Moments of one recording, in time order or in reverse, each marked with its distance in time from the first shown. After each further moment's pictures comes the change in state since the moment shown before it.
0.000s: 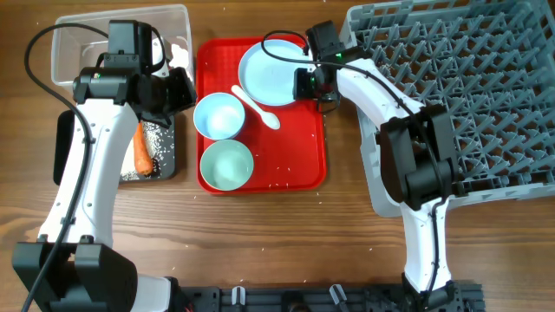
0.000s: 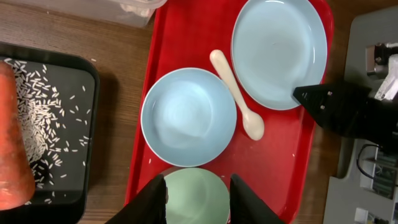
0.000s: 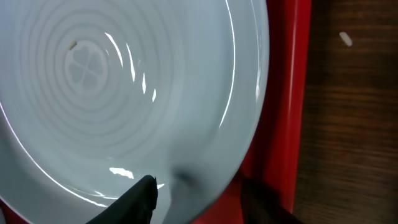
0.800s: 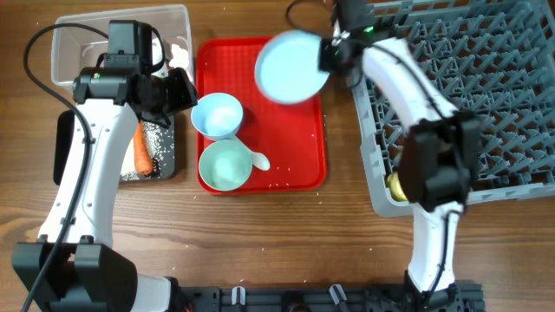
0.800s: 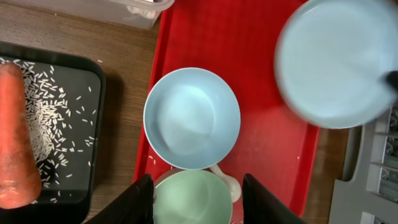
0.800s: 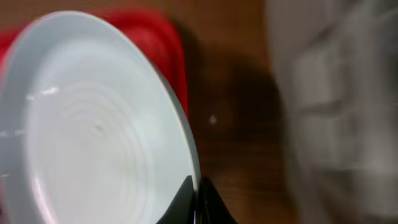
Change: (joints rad) left arm 0.000 0.000 0.000 -0.001 -0.019 0.000; right arm -0.107 -0.095 0.174 -0.134 0.103 -0.056
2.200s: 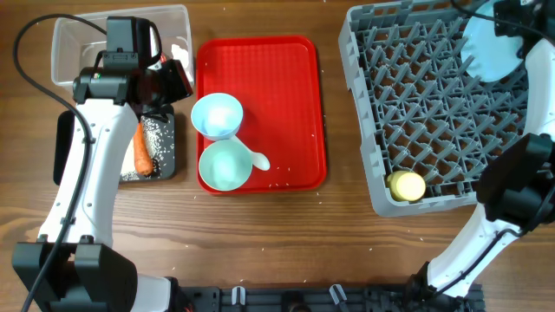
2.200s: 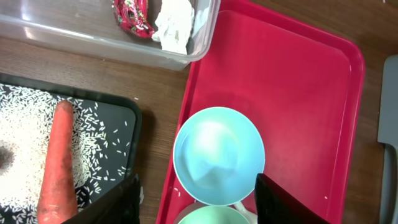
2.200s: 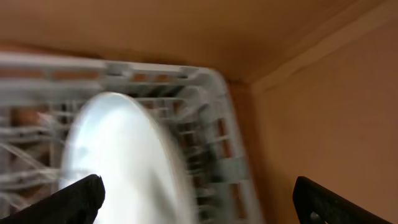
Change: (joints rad) left arm 0.000 0.000 0.000 0.092 -0.145 0.002; right arm -0.598 -0.109 0.040 0.274 0.212 -0.794
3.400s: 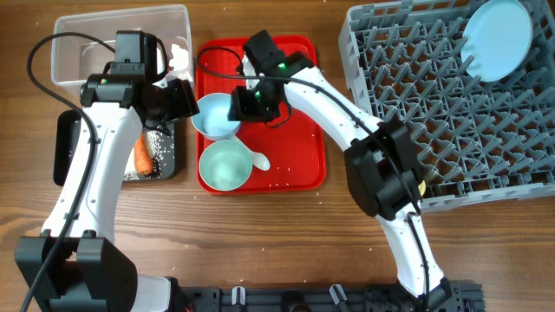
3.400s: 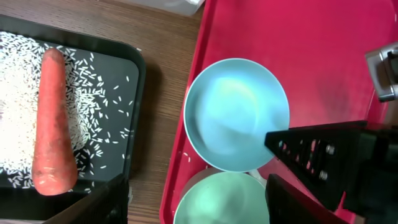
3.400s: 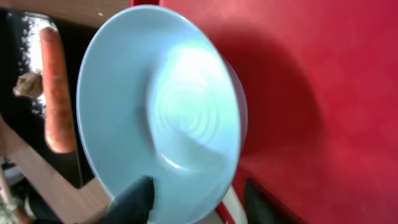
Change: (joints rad) left arm 0.000 0.000 -0.078 -0.074 0.027 0.008; right arm 0.941 0.257 0.000 -0.323 -0.624 0.961
